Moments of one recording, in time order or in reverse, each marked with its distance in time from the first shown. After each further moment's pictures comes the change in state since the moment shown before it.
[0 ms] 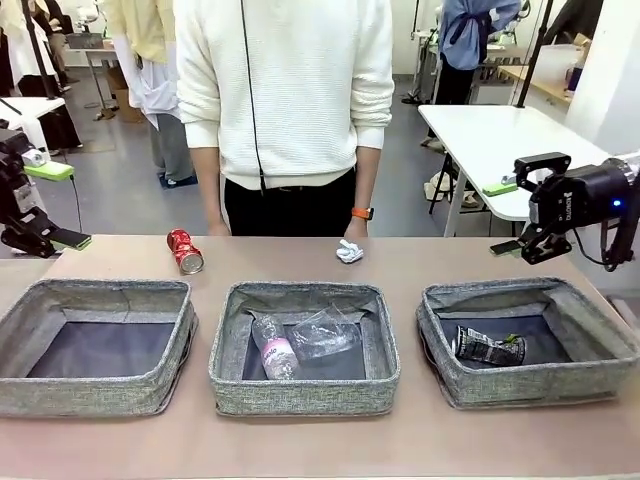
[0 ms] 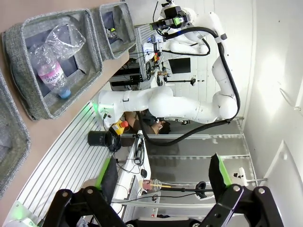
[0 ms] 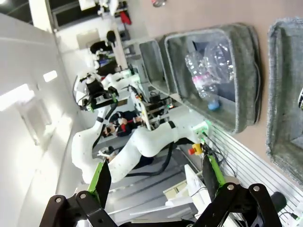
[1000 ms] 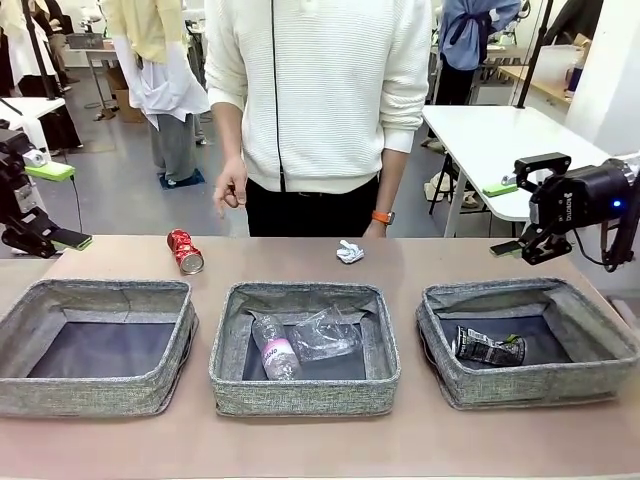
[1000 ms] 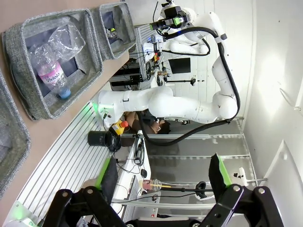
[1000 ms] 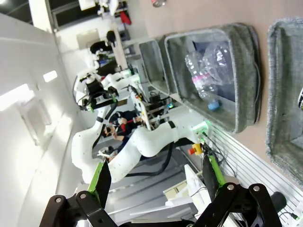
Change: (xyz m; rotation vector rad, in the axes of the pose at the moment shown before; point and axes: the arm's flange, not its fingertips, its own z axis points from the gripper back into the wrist) left arm 0.000 0.000 0.000 0.000 0.000 0.000; right arm 0.000 0.000 0.000 0.000 0.000 0.000
